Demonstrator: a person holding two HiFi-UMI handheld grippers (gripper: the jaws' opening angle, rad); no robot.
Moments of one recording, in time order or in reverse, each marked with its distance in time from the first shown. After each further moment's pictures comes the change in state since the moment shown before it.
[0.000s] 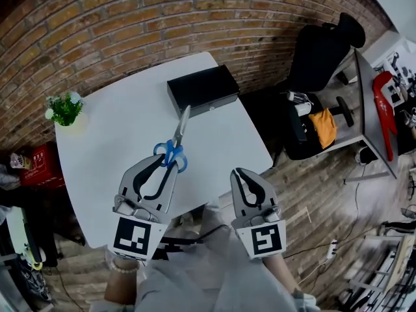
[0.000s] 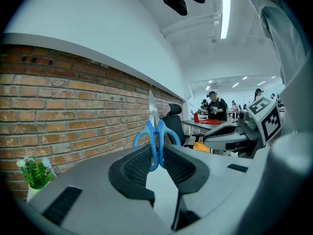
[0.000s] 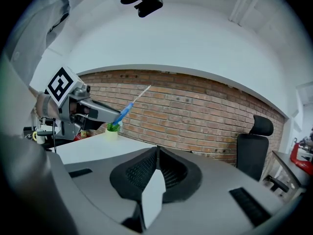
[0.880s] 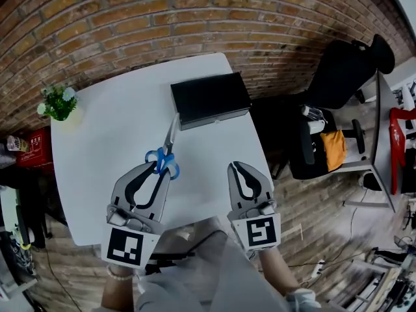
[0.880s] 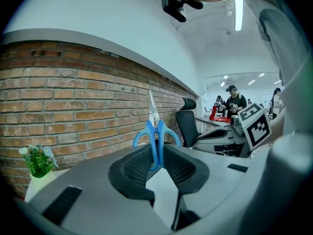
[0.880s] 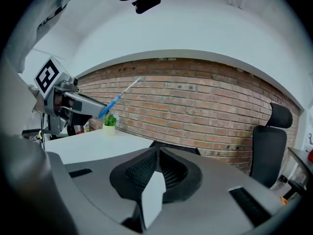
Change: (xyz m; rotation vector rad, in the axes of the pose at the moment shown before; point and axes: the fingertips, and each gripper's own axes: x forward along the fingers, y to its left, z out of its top) left arm 0.072 0.034 -0.026 -0.089 0.074 0.160; right arm 0.108 -0.066 -0.046 0.001 0.039 0.133
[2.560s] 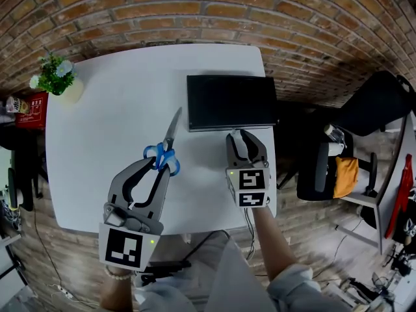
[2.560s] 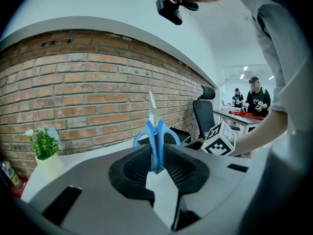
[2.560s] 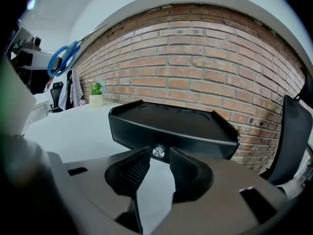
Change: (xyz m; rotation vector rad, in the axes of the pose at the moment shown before) left arm 0.072 0.042 -0.058 -0.072 0.115 0.193; right arm 0.182 -0.052 -0.150 0.025 0.321 0.119
